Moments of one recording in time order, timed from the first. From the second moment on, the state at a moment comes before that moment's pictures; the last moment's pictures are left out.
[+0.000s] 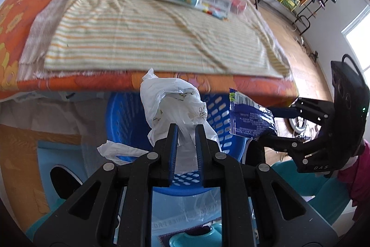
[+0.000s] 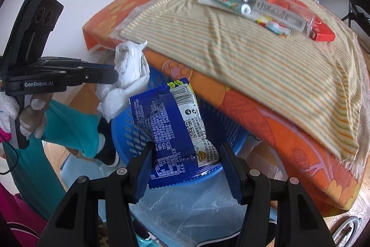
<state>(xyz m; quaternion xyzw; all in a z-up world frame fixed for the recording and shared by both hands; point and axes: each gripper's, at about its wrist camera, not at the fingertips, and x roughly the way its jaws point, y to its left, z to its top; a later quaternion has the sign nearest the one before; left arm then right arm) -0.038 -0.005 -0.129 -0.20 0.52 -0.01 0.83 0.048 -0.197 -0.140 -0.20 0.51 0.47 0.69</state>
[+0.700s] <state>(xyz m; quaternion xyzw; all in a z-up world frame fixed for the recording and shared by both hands) -0.037 0.000 -0.154 -0.20 0.55 0.02 0.81 0.043 -0.189 -0.165 -0.22 0.52 0.45 0.69</state>
